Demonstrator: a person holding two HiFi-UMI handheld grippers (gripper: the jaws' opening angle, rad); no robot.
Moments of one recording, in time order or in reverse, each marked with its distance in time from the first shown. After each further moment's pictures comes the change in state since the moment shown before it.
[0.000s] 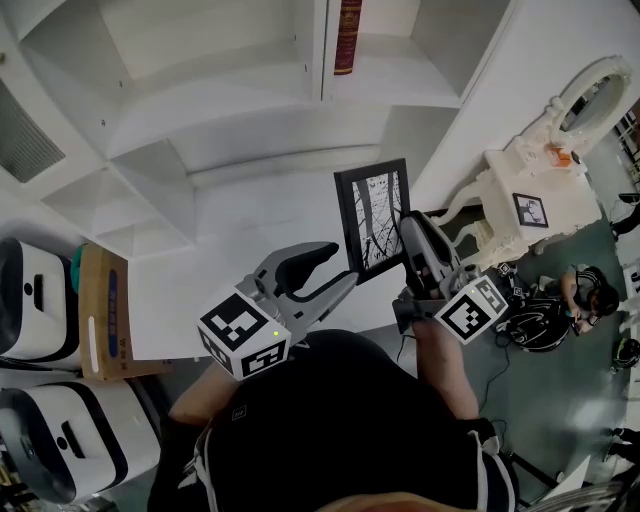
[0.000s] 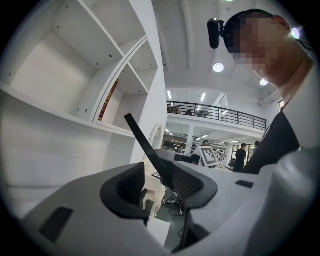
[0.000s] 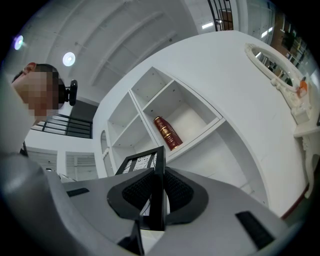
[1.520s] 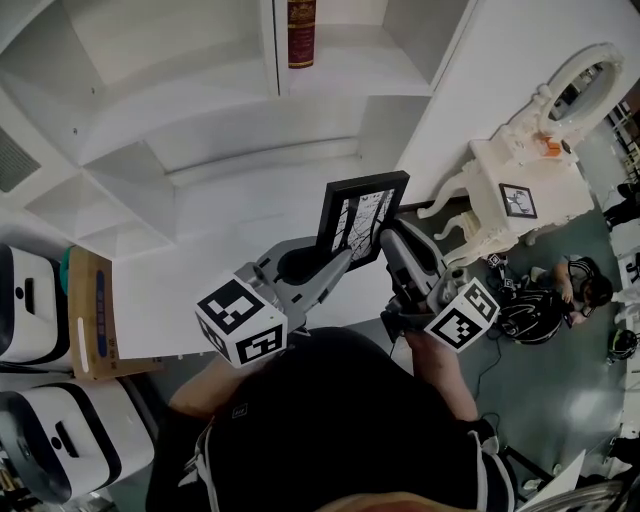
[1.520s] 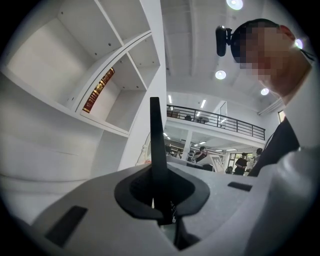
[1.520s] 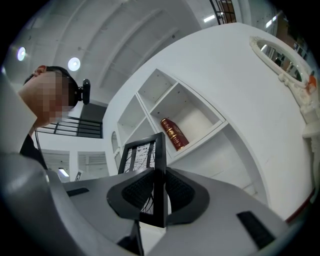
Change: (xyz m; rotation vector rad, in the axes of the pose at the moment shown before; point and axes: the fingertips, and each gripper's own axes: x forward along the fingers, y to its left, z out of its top) left arm 0.059 -0.018 0.004 -0.071 -0.046 -0.041; right arm -0.034 0.001 0.011 -0.008 0.035 0.117
